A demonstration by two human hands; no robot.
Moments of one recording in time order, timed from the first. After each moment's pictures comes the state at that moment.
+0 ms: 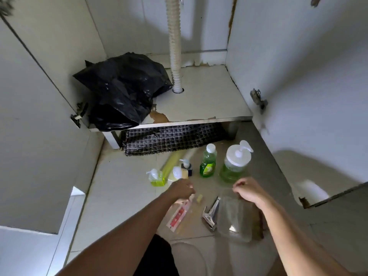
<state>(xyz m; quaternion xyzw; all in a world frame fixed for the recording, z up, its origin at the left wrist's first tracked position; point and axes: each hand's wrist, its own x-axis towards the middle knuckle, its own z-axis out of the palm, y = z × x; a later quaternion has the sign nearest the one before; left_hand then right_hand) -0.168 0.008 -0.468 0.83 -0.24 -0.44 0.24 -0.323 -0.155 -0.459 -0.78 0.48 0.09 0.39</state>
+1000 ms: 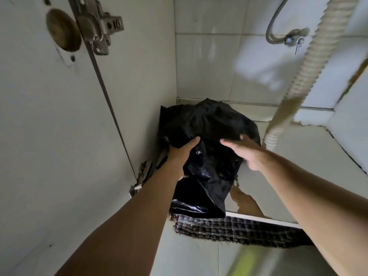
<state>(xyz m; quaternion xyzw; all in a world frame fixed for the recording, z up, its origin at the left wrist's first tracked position) 0.255 0.000 -0.385 0.66 0.08 -0.31 0.68 0.183 -0.173 -0.363 -0.75 0.37 -0.01 0.55</state>
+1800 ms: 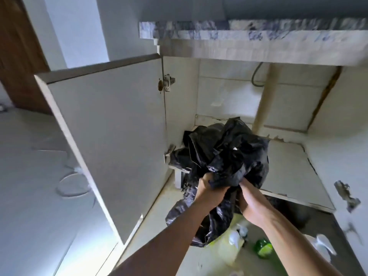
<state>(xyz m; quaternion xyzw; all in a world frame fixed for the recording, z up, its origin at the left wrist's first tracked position) -0.086 0.072 -0.314 0.76 -0.14 -0.11 0.63 -0.132 -0.038 -0.308 -0.57 0.21 -0.03 0.79</state>
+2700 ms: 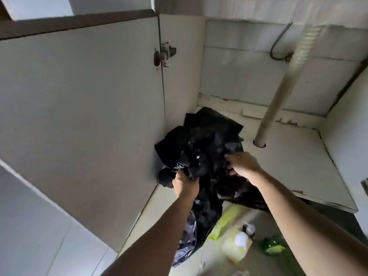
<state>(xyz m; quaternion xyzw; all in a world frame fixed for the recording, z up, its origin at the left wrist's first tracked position) -0.001 0.102 -0.365 0.82 0.11 -0.09 0.55 -0.005 -0.070 -0.320 -0.86 0.27 0.00 0.44</state>
